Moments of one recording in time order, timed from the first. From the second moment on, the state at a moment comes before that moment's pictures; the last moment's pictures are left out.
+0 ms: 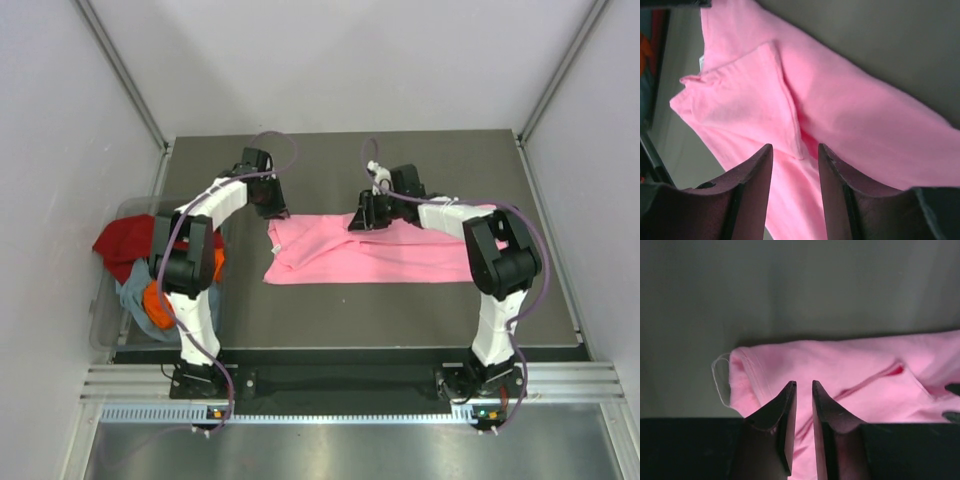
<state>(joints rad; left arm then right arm) -0.22 1.96 1.46 -0.51 0.21 -0.45 0.38 1.95 1.24 -0.06 -0.59 0.26</state>
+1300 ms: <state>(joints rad) -0.22 1.87 1.46 -0.60 0.28 -0.51 0.42 1.85 1.11 -0.05 -0.50 0.28</state>
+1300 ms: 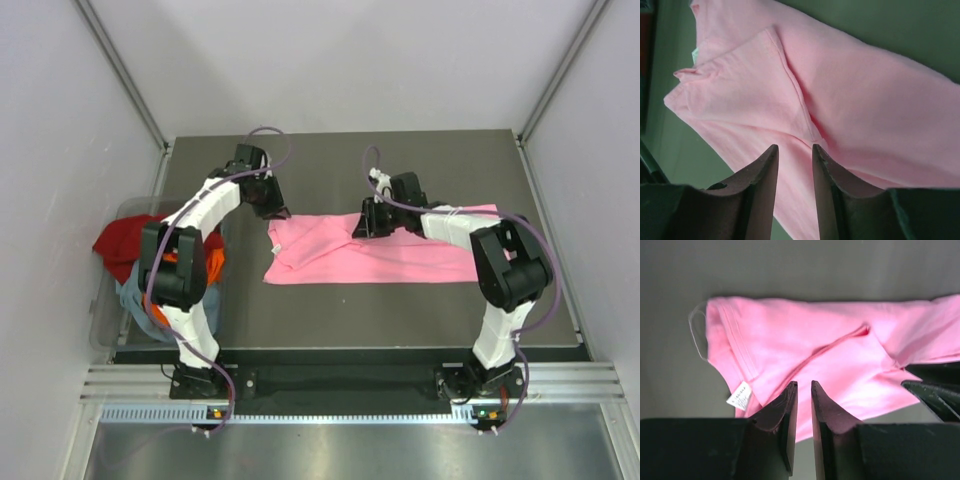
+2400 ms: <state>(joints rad) -0.18 2.14 1.61 -0.60 0.16 -0.52 0.47 1.96 1.13 0.04 -0.40 0.26</state>
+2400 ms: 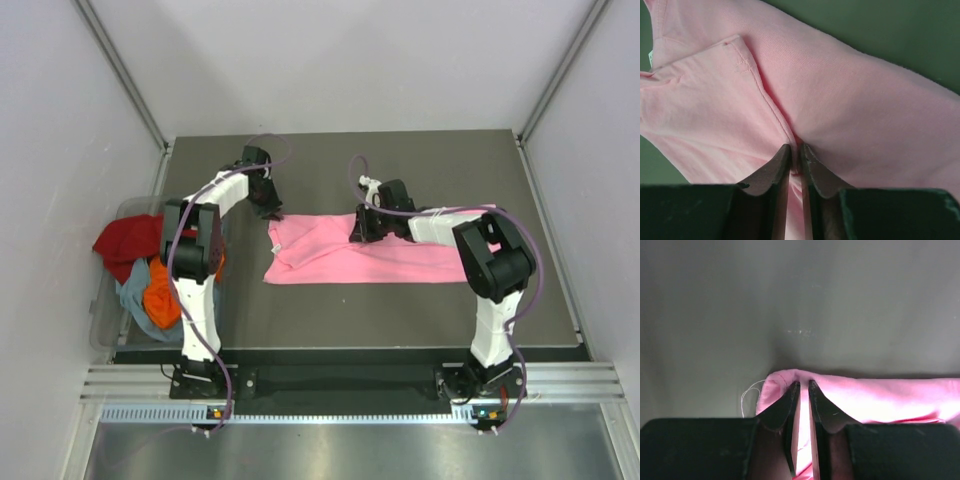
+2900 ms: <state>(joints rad) -0.18 2.06 1.64 -0.59 0.18 -0.51 0.47 1.95 1.33 -0.09 -0.38 0.26</state>
